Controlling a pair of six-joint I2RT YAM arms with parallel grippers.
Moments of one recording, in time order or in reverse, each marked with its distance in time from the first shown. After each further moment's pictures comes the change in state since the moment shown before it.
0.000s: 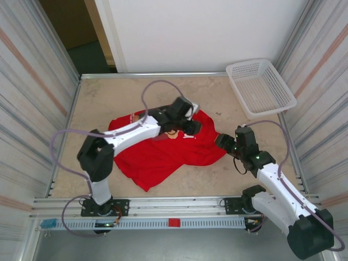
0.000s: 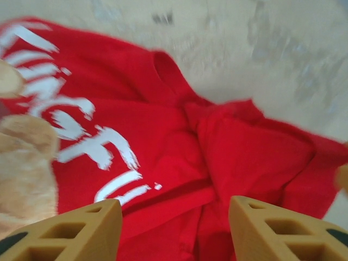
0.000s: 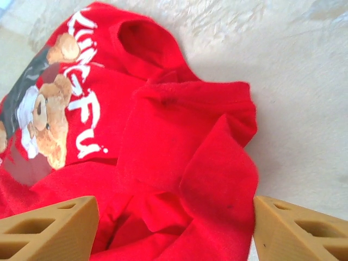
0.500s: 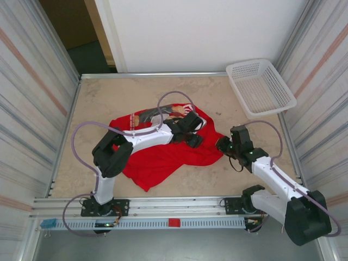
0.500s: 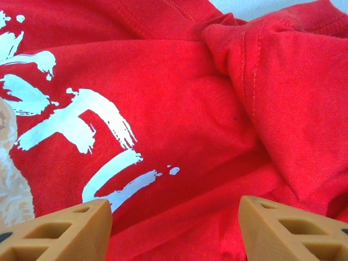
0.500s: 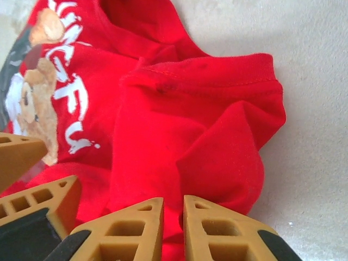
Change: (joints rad) left arm -0.065 0.126 -0.028 0.020 -0.150 0.149; right arm 0.000 0.178 -0.037 0.153 -0.084 0.055
